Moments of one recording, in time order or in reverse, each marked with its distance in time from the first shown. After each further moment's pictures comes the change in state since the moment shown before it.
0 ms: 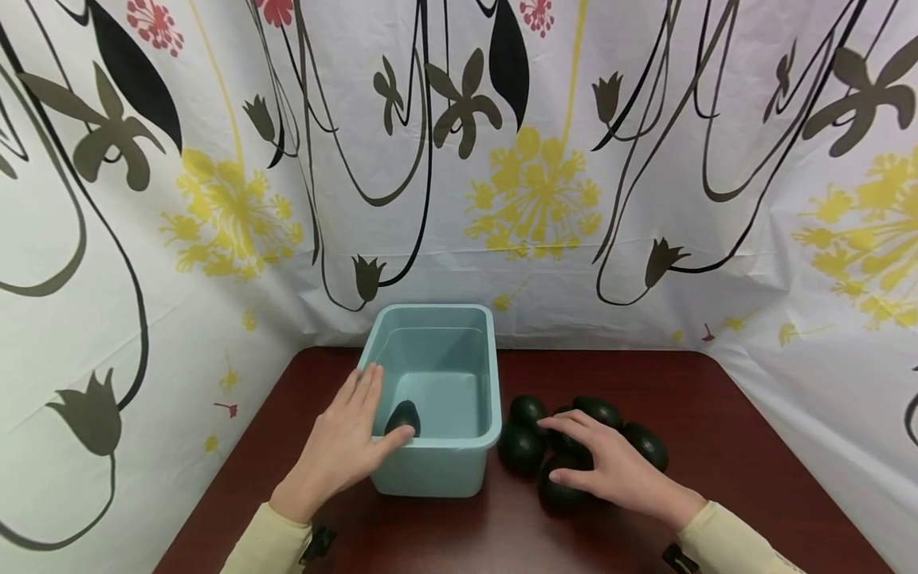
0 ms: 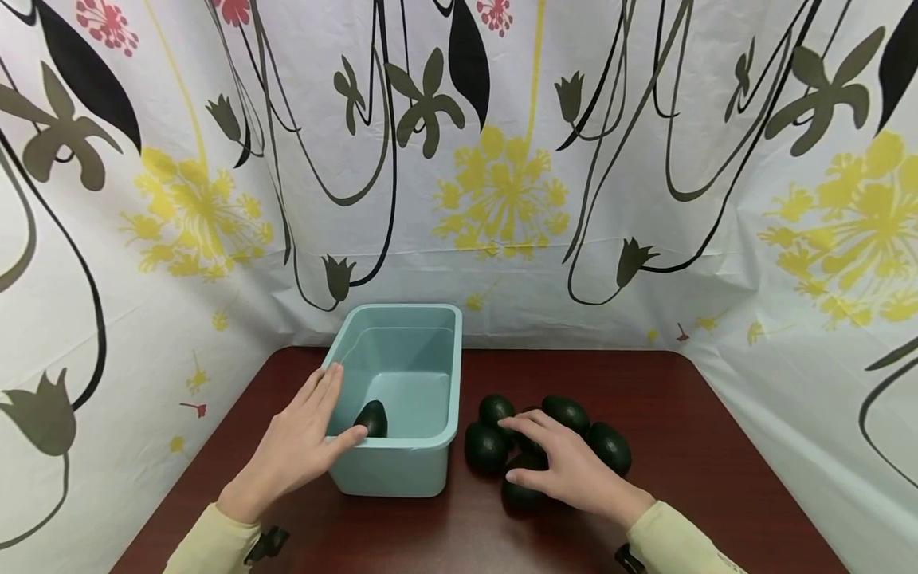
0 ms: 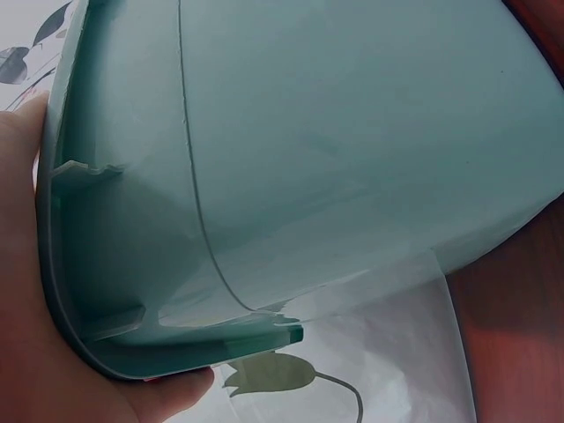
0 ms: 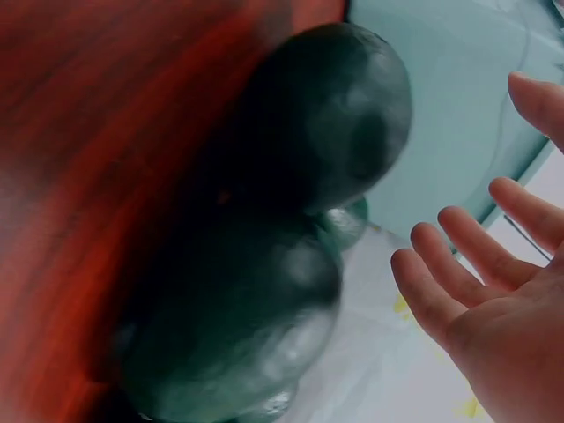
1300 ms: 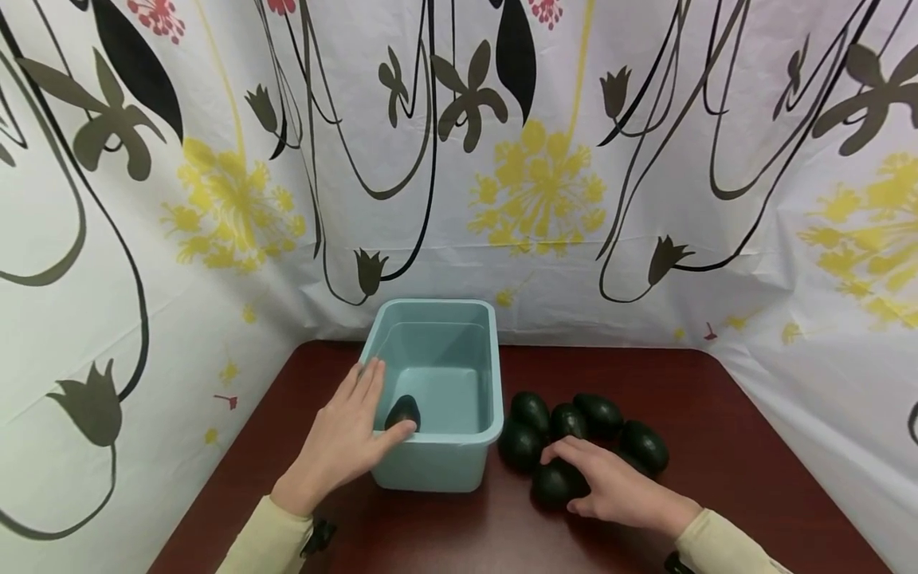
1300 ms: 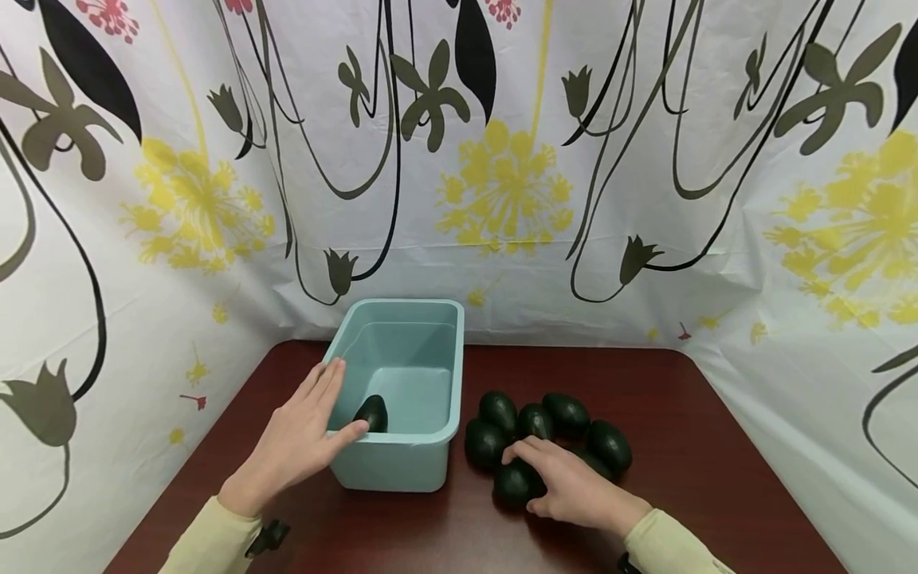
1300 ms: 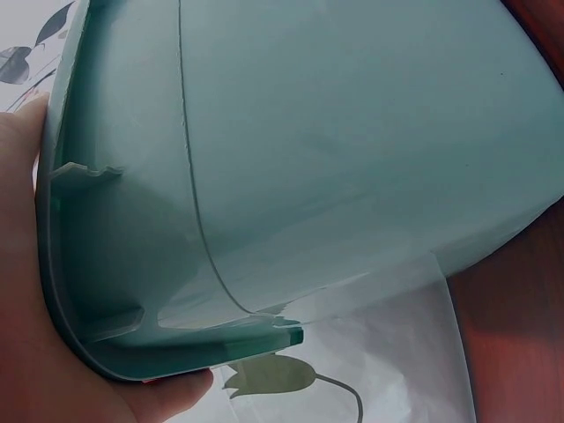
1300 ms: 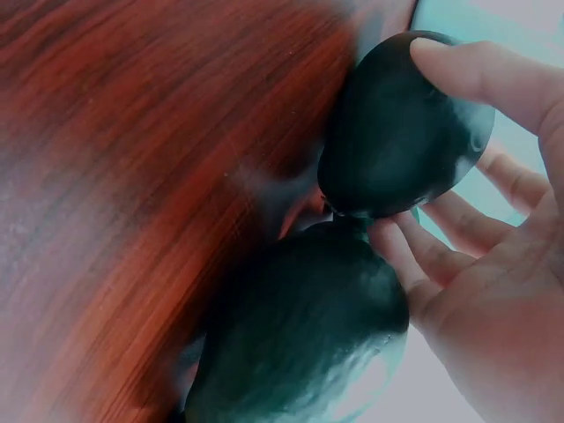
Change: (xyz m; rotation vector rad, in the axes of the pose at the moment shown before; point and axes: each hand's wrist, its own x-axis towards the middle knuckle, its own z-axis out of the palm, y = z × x) left_hand 0.001 -0.003 0.001 0.002 0.020 0.012; right_hand -0.011 0.014 0.019 0.046 -0.257 -0.065
